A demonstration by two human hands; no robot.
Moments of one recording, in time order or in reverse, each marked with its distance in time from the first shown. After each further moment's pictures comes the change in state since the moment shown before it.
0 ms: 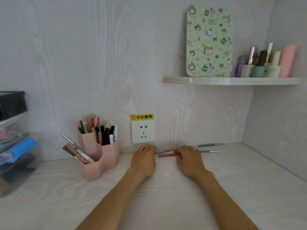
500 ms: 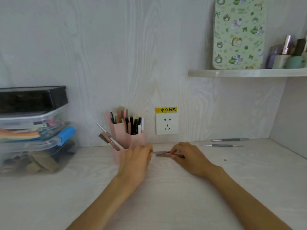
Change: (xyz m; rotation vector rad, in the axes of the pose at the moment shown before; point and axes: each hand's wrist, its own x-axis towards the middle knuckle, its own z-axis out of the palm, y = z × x) left_hand -0.102 -0.047 -0.062 0.086 0.345 -0.024; right_hand -0.014 -0.059 0.010 0.140 -0.060 -0.410
